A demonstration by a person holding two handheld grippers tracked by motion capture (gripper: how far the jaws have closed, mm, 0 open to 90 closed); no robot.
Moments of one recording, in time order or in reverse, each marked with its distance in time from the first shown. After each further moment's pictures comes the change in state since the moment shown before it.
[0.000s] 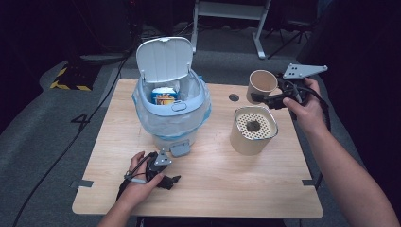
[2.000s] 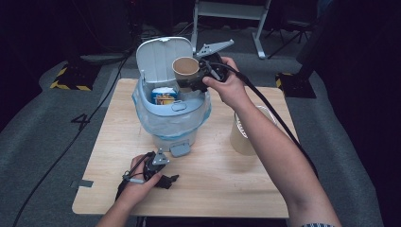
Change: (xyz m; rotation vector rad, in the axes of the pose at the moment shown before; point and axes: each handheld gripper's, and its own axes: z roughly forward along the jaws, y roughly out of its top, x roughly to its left) left arm 0.003 -0.002 -0.002 0.001 0.009 -0.013; right arm 0.056 0.096 0.178 0.066 0.162 0.020
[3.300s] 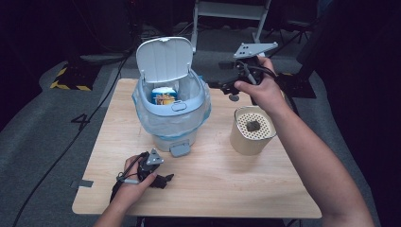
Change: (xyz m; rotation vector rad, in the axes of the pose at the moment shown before) left arm 0.008 -0.011 -0.010 0.000 0.033 -0.039; right arm 0.006 -0.019 -0.098 -0.066 -0.109 -0.034
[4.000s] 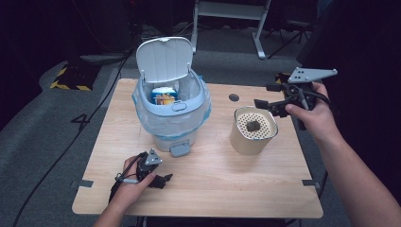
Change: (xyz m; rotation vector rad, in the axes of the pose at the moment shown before) left arm 0.001 -0.001 -0.001 0.001 0.013 -0.002; right arm -0.005 -0.076 -0.110 0.060 -0.114 0.095
